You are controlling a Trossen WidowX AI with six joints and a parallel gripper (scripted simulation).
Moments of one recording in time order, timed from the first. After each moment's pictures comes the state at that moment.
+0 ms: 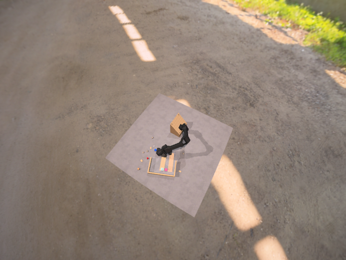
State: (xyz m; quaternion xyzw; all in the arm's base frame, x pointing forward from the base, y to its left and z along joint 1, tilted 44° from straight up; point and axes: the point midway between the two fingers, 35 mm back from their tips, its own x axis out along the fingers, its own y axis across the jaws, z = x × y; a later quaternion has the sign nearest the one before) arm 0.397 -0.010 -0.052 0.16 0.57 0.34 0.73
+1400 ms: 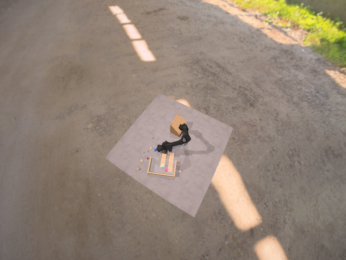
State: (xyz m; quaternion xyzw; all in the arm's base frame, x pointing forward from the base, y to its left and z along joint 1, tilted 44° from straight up) arm 0.357 -0.018 -0.067 0.16 0.56 0.34 0.74
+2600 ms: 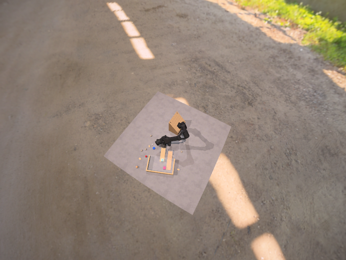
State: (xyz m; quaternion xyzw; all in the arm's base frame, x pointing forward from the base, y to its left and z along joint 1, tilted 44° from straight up) arm 0.310 -0.029 -0.084 0.16 0.56 0.34 0.74
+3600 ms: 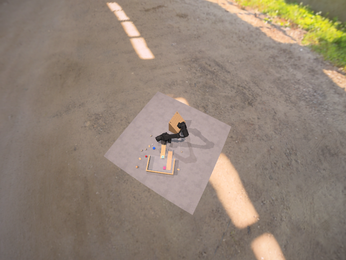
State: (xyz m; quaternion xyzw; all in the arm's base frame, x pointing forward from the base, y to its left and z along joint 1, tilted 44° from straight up) arm 0.271 -0.038 -0.099 0.16 0.56 0.34 0.74
